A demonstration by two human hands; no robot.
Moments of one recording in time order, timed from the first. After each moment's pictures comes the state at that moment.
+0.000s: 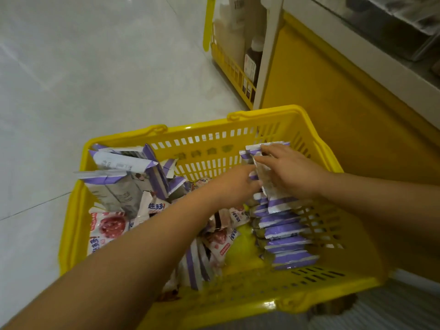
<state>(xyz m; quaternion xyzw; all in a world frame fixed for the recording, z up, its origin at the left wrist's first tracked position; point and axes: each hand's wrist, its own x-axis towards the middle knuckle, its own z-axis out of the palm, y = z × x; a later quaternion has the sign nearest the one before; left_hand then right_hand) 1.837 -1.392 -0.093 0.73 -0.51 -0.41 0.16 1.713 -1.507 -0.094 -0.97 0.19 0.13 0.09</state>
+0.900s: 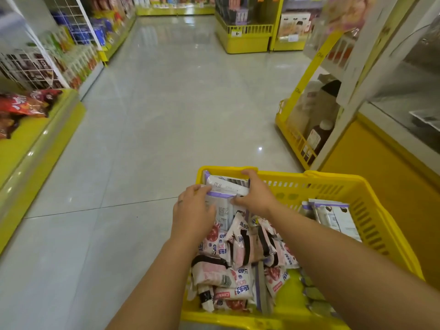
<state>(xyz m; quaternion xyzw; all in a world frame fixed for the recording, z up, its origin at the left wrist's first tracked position) 1.948 -1.200 -0.056 0.93 -0.27 -0.09 0.25 1.888 -1.361 -0.058 -0.85 0.30 -0.04 0.44</state>
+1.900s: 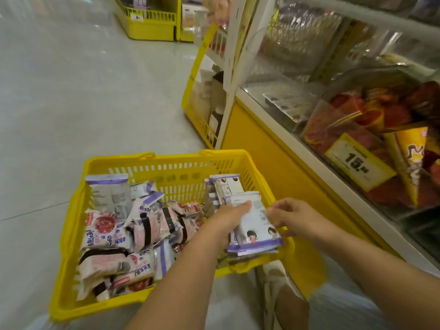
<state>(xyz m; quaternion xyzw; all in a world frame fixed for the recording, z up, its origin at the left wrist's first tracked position) 1.741 -1.349 -0.047 0.58 -0.10 -0.64 0.50 1.600 -1.412 0.023 -0.68 0.55 -0.04 0.48</state>
